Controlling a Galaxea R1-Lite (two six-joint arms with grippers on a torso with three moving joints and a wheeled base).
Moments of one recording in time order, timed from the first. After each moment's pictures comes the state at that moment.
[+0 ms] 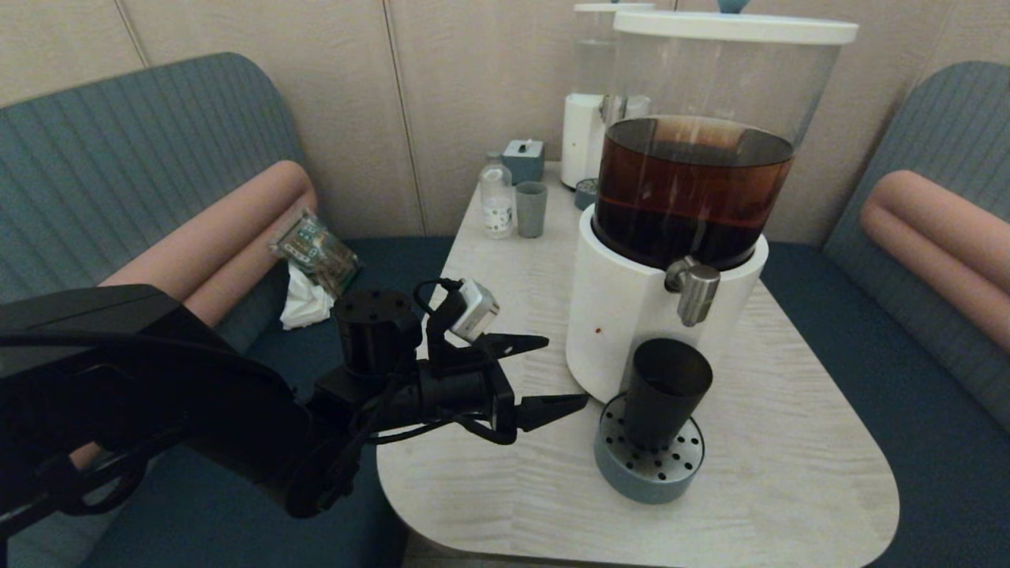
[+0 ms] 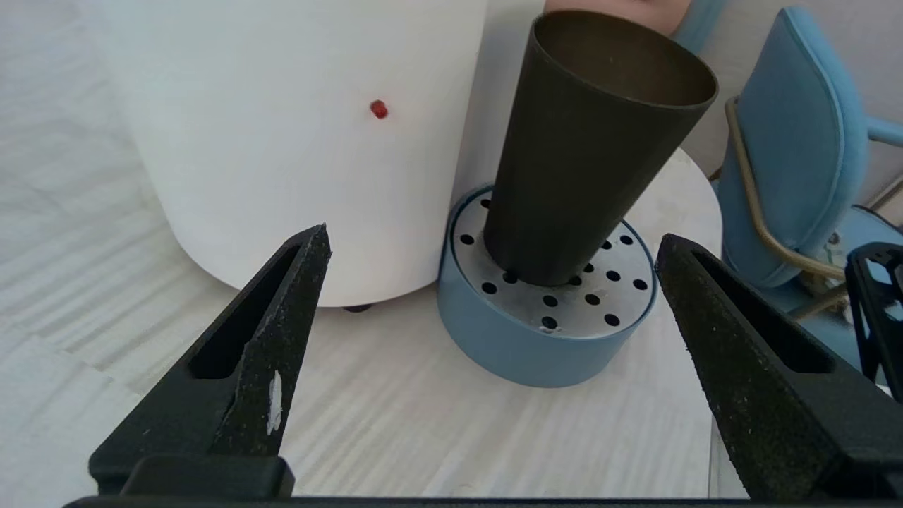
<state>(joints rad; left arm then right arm) -0.52 2.06 -0.83 -1.18 -0.71 0.03 0.00 0.00 -0.01 0.03 0.00 0.04</state>
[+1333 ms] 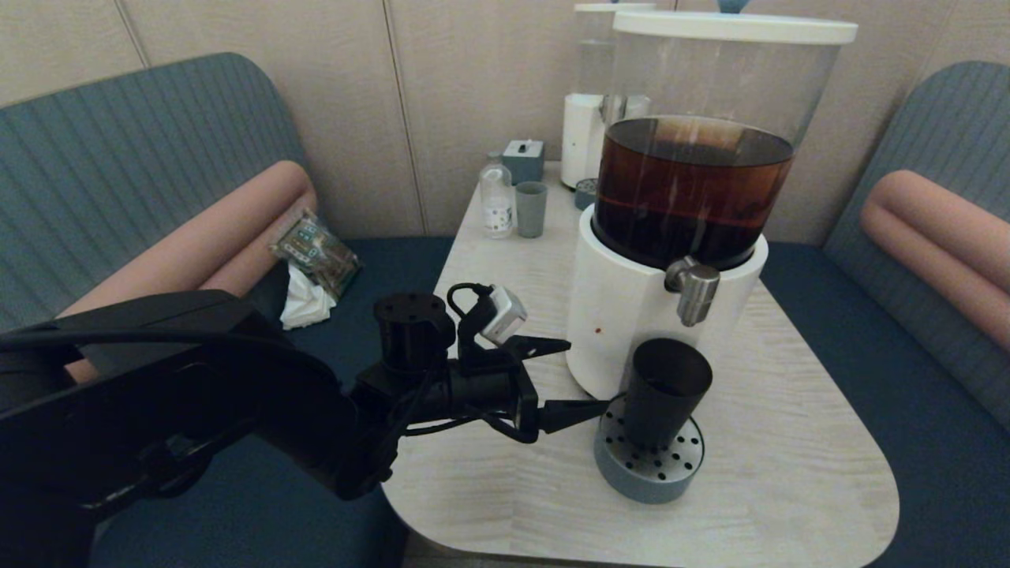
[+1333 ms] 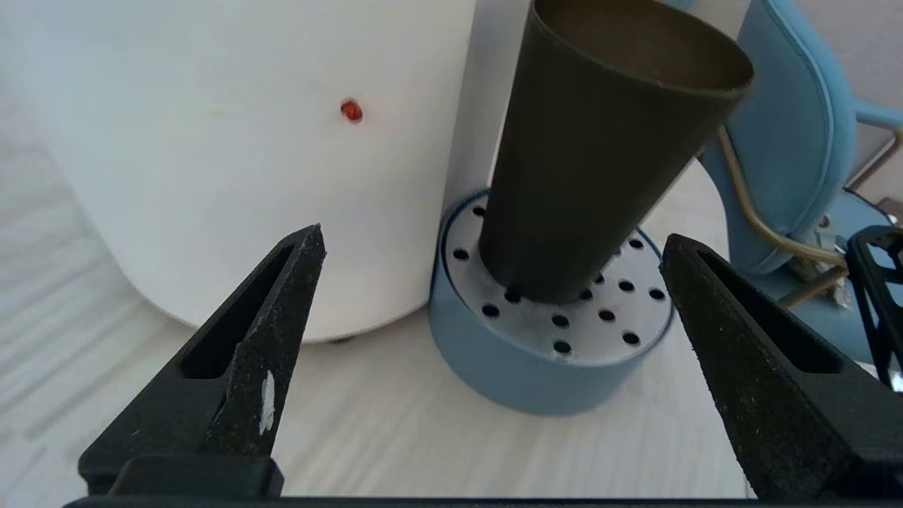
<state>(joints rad) -0.54 2.17 -0.96 -1.15 -0.75 0.05 0.00 0.00 -0.01 0.03 0.00 0.04</state>
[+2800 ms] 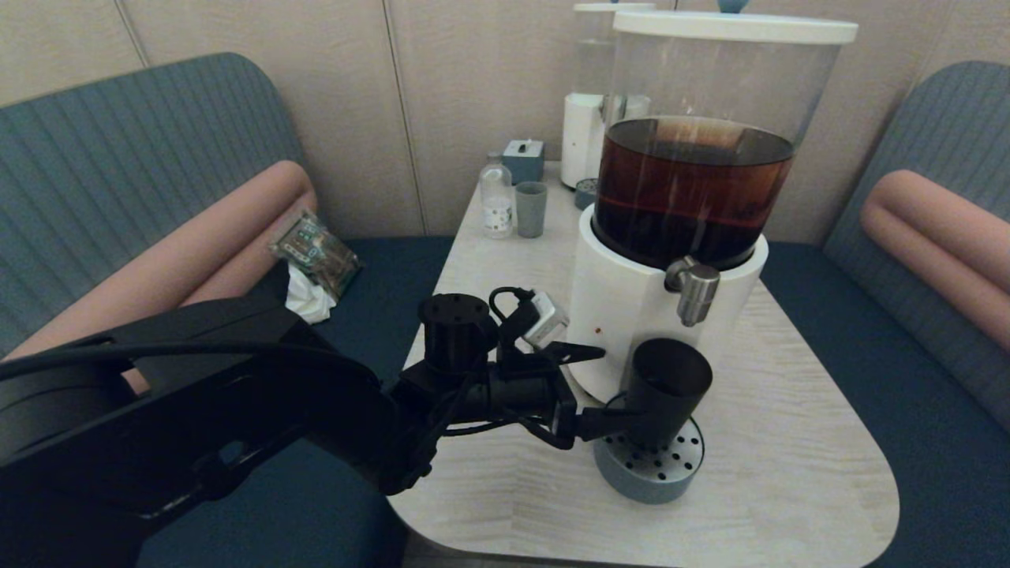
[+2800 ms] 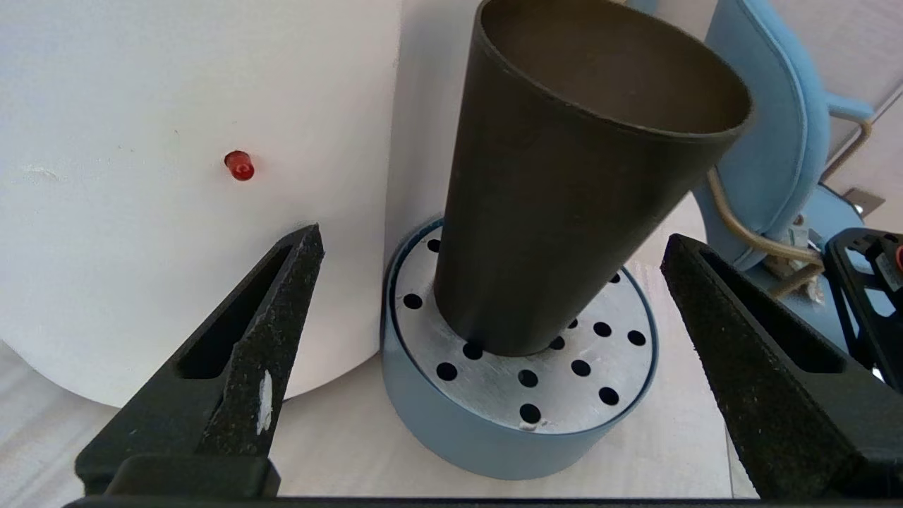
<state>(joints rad) -0.62 2.22 -1.07 -1.06 -0.73 0.05 0.00 0.00 -0.01 0.03 0.00 0.04</state>
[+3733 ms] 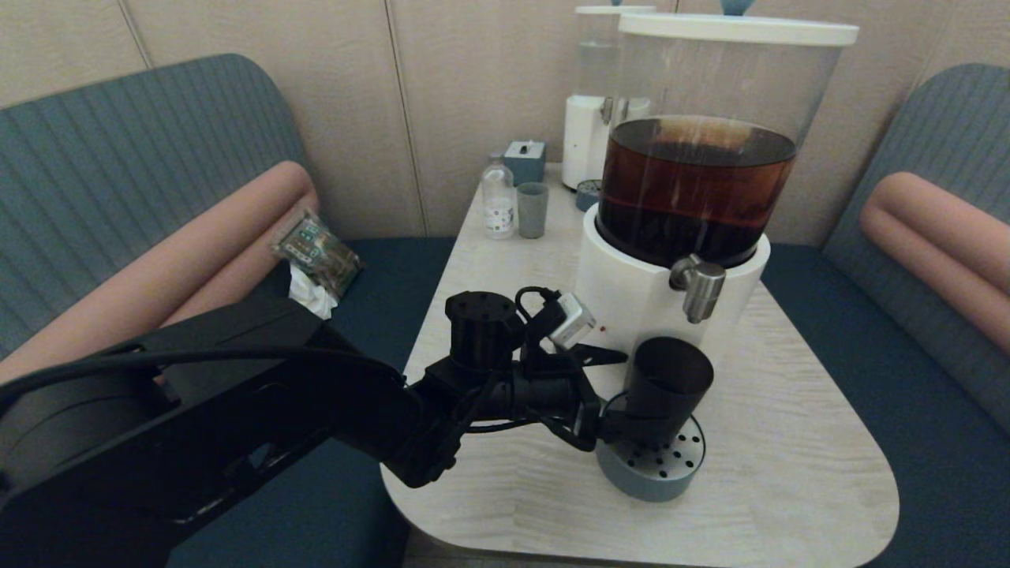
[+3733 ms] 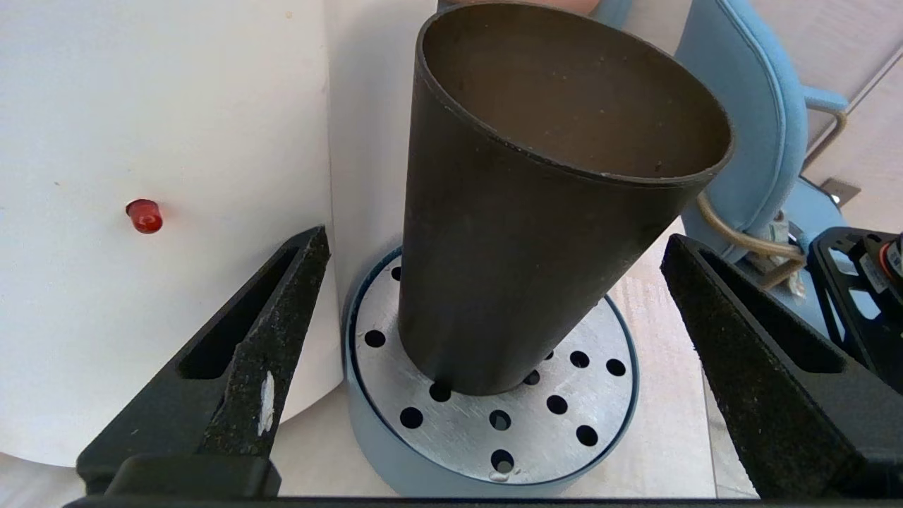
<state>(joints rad) -0.64 2.26 -1.17 -1.00 -0.71 0.05 0.00 0.00 -0.01 0.03 0.00 0.04</state>
